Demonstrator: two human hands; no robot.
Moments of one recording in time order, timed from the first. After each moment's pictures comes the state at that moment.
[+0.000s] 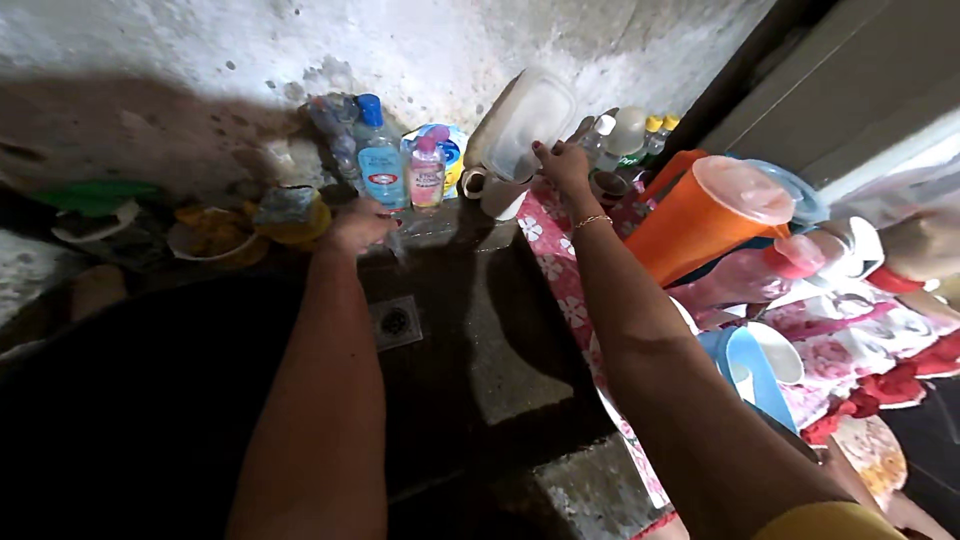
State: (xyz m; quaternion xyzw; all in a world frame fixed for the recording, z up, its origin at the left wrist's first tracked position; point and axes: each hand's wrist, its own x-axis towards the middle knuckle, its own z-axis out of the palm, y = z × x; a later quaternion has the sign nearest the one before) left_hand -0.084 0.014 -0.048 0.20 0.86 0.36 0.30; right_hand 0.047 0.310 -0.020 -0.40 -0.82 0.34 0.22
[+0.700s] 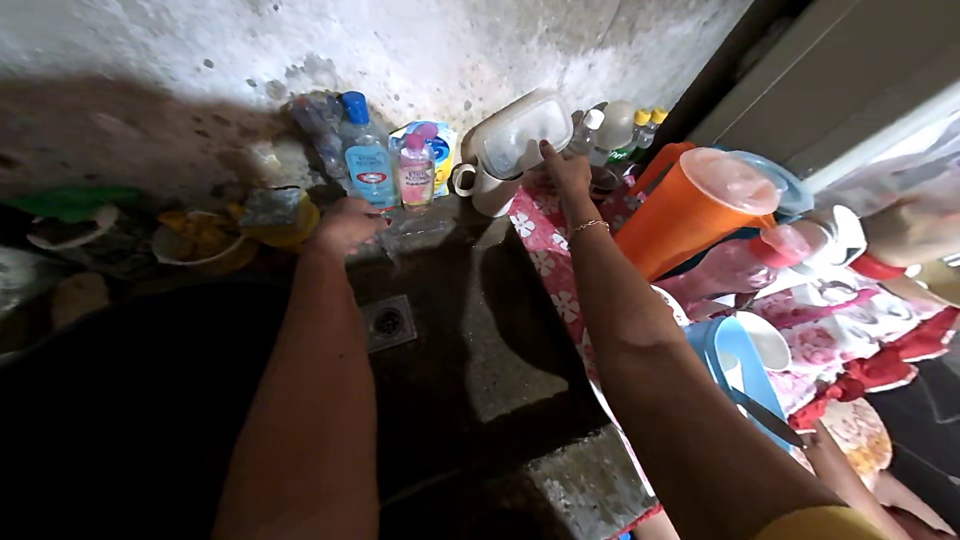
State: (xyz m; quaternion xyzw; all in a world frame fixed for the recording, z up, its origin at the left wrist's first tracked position) left_hand -0.084 0.015 -0.049 0.20 0.86 0.36 0.30; right_hand 0.074 0.301 -0.023 -0.48 -0.74 0.38 0.27
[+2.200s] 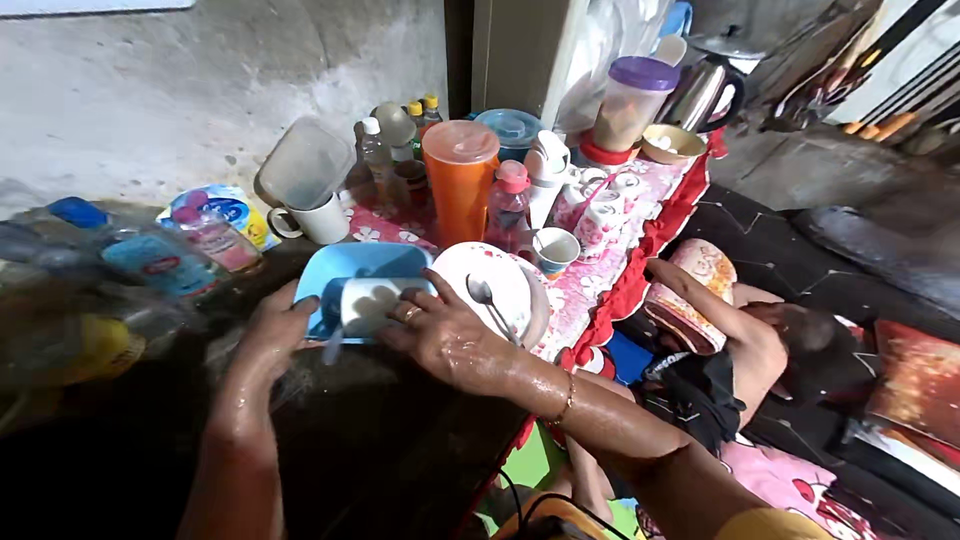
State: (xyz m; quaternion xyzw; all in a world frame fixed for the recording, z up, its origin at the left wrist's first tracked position) left_hand 0.117 0.037 -0.002 0.29 0.80 0.42 0.31; right_hand 0.332 0.109 0.002 -0.07 -0.96 0.07 0.25
